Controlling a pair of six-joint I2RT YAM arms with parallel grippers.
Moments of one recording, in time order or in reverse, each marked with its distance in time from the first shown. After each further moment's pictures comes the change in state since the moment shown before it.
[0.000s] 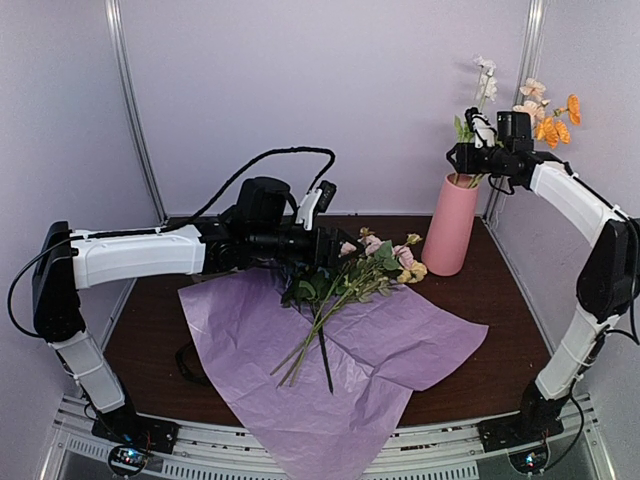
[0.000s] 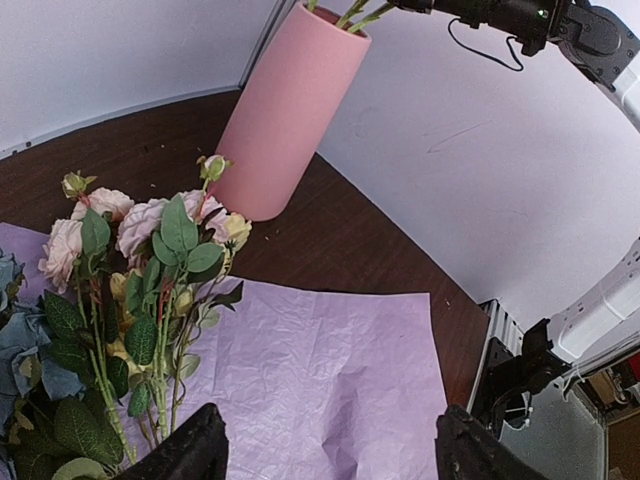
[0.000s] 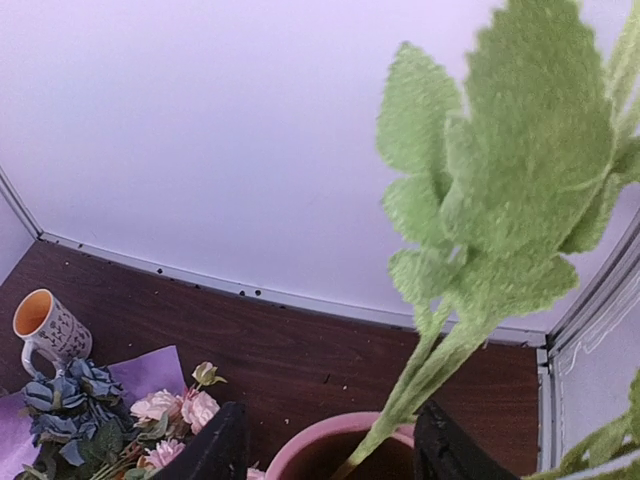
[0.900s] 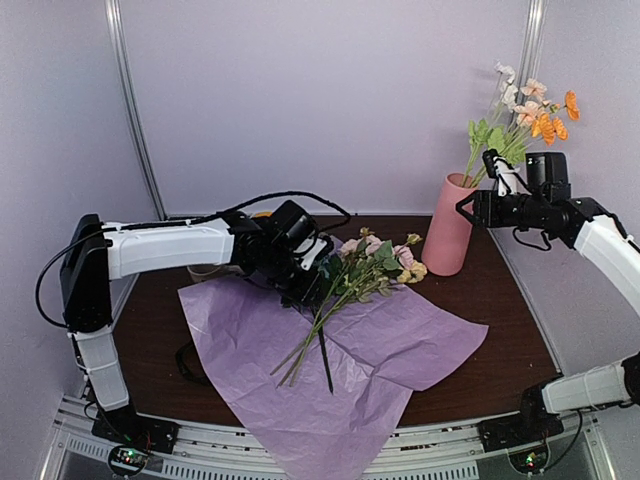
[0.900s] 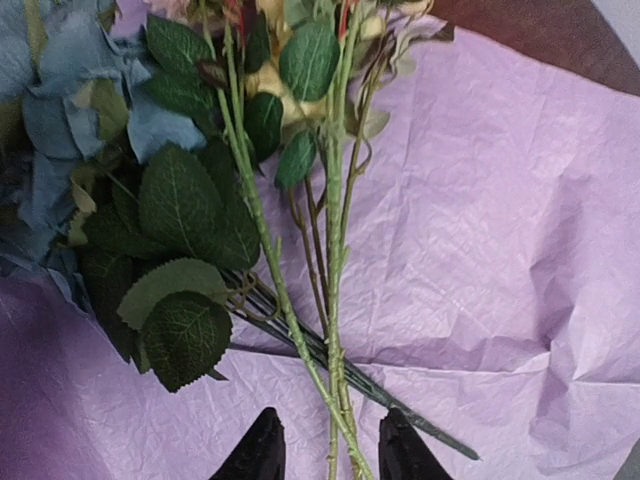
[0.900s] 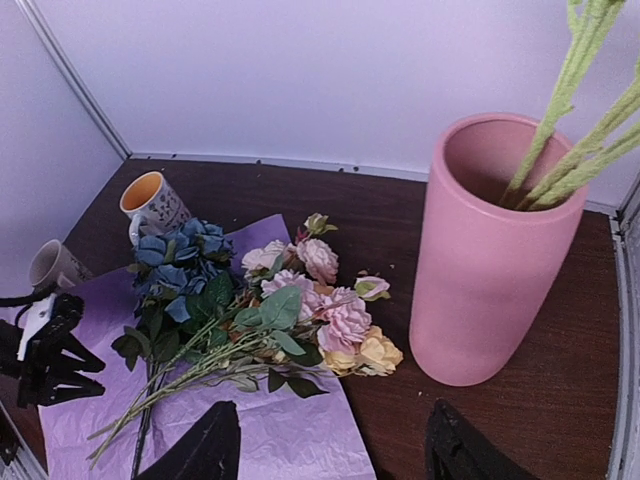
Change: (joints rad) left arm -0.001 0.166 0.178 -0.667 -0.230 0.183; right arm 0.072 -0.530 -0.509 -0.161 -0.106 0.097
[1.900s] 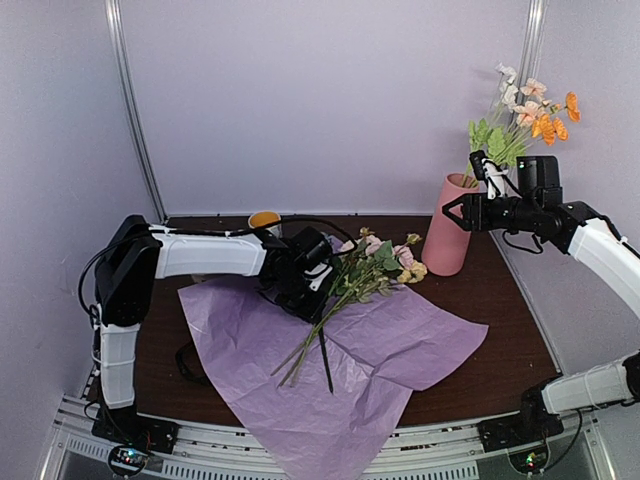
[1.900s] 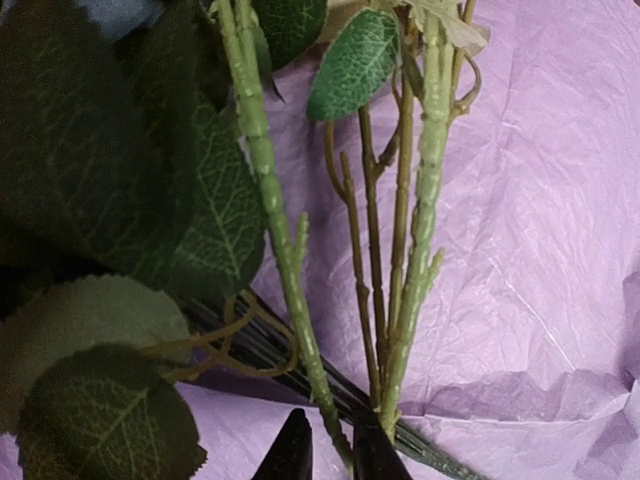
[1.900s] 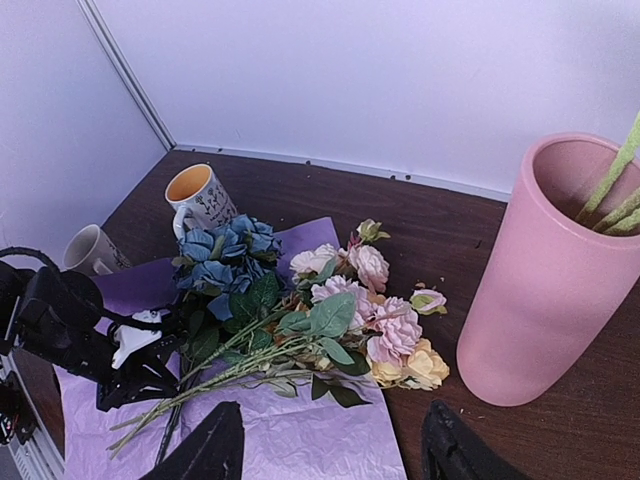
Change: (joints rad) left arm 0.000 0.206 0.062 -0.039 -0.006 -0.048; right arm 0.069 0.005 -0.038 0.077 -0.067 0.005
